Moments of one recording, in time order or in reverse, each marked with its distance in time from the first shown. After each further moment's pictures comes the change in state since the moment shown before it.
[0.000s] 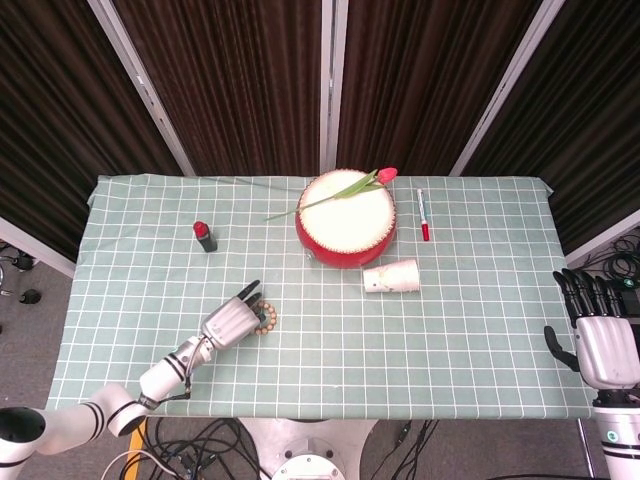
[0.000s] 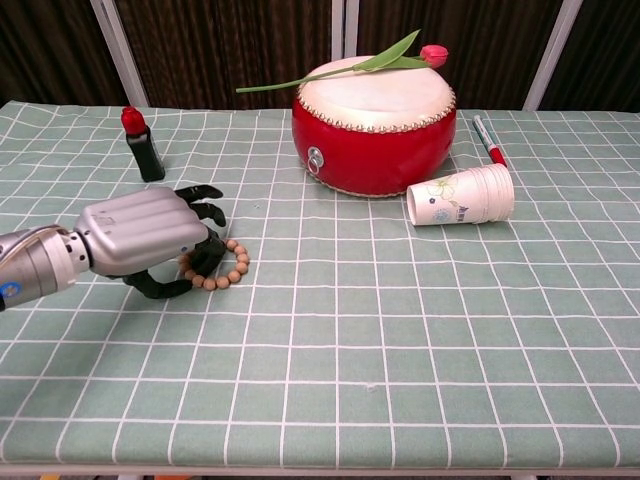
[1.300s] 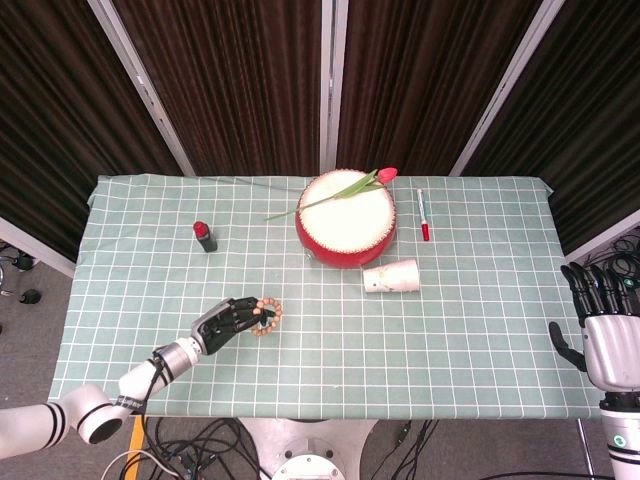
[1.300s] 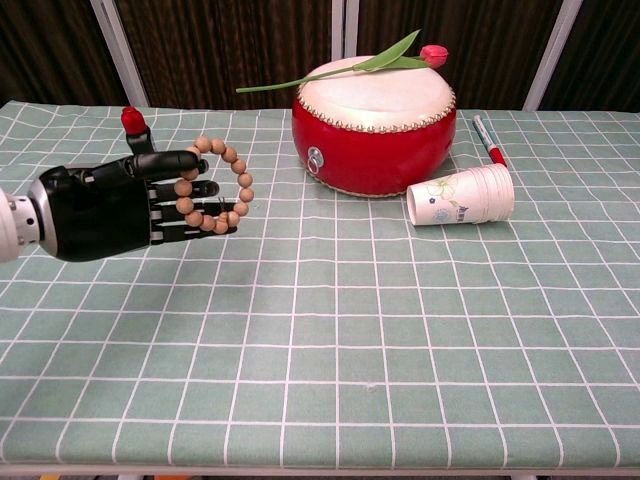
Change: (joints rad) left arm -0.027 0.283 -0.026 -0.409 -0.064 -0.144 -2.179; right arm -0.014 0.044 0.019 -0.066 -0.036 0.061 -0.038
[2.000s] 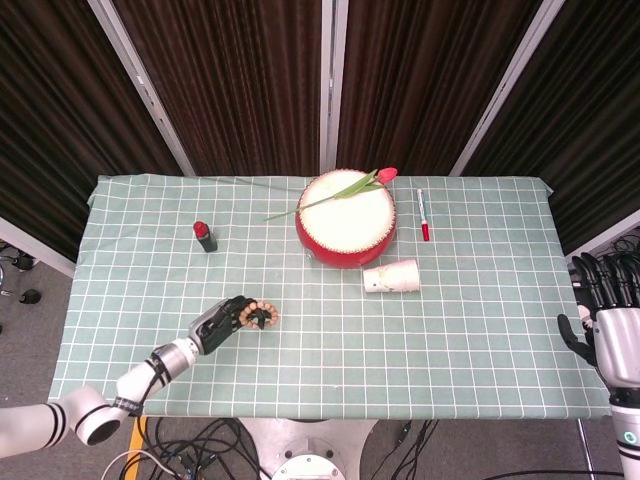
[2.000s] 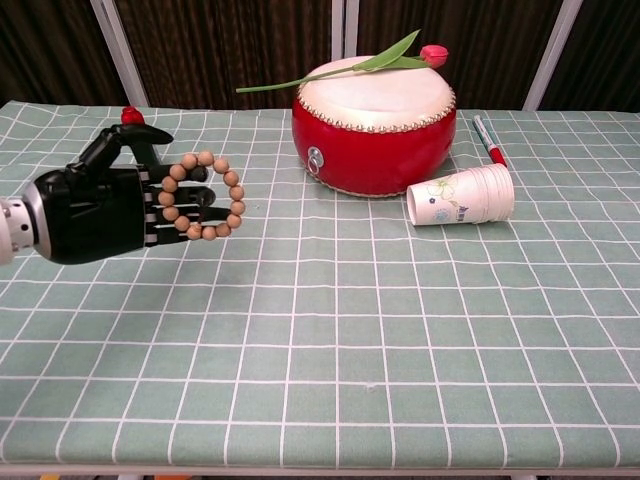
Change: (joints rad) left arm -0.003 -0.017 0.035 0.023 -0.054 0.056 0.185; right arm 0.006 0.045 0.027 -0.026 0.006 0.012 0.011
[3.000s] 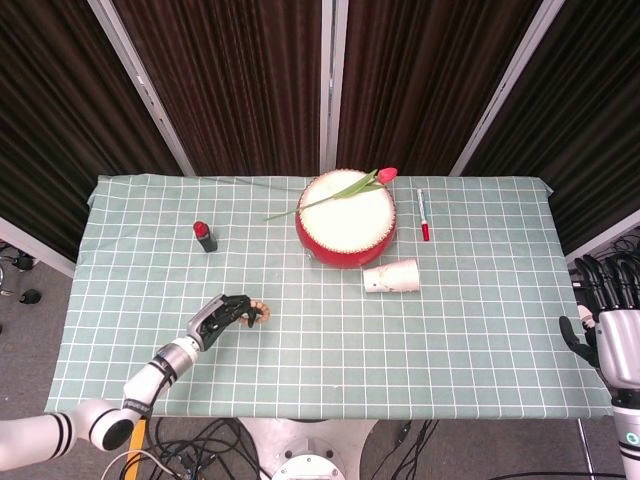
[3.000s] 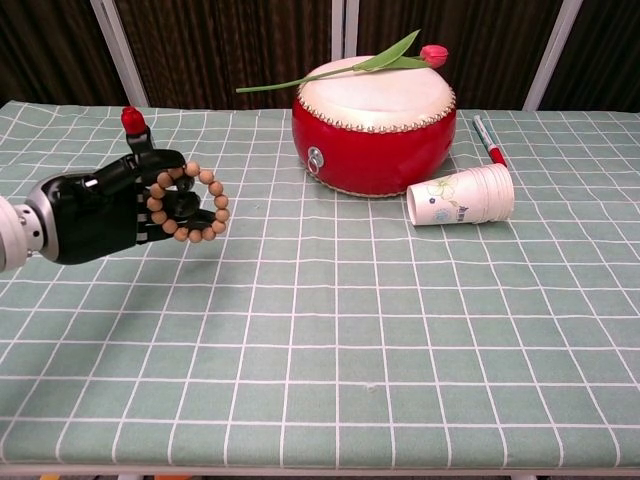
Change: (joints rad) left arm 0.080 -0.036 -0.122 -0.056 -0.193 -0.088 0.353; right arm -0.005 -0.010 -0.006 0.024 0.003 0.002 0.025
